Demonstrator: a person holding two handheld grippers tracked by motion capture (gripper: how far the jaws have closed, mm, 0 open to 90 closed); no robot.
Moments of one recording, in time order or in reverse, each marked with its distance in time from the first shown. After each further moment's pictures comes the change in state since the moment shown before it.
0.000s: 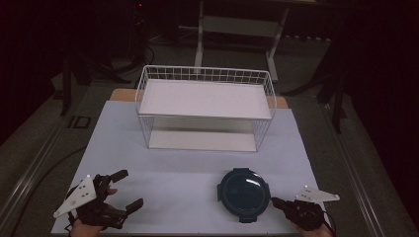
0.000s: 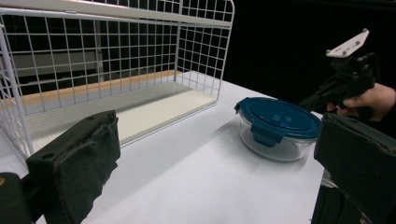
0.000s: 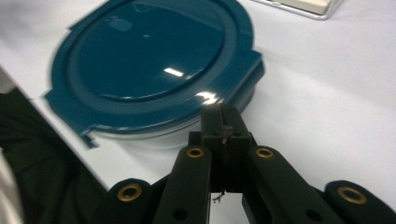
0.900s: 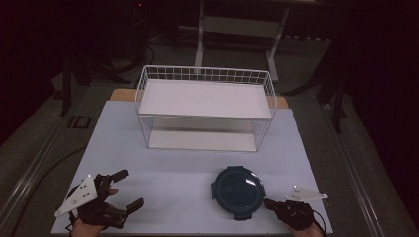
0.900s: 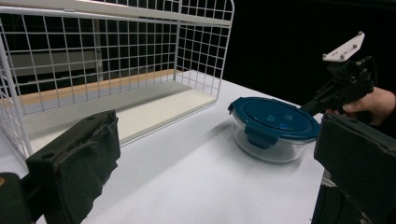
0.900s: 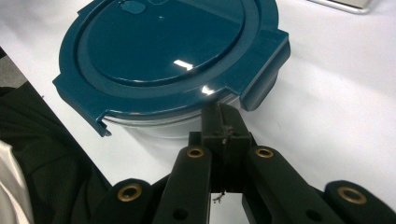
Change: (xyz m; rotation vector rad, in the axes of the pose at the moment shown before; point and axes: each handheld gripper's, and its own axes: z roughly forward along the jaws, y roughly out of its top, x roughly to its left) left arm 0.001 0.000 0.002 0.004 -0.002 -0.004; right arm 0.011 0.004 0.020 0.028 0.039 -0.017
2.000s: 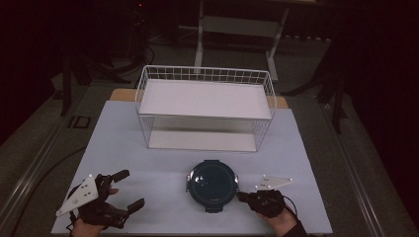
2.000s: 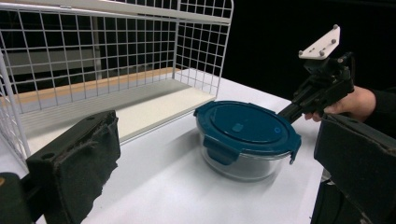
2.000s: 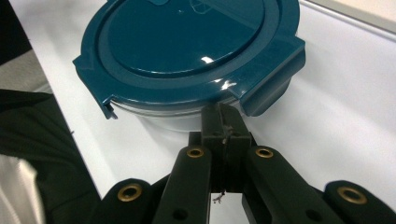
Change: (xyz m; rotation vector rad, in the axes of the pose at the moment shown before) left arm 0.000 -0.001 0.001 0.006 -0.004 0.002; right arm 0.027 0.042 0.055 0.024 0.128 -0.095
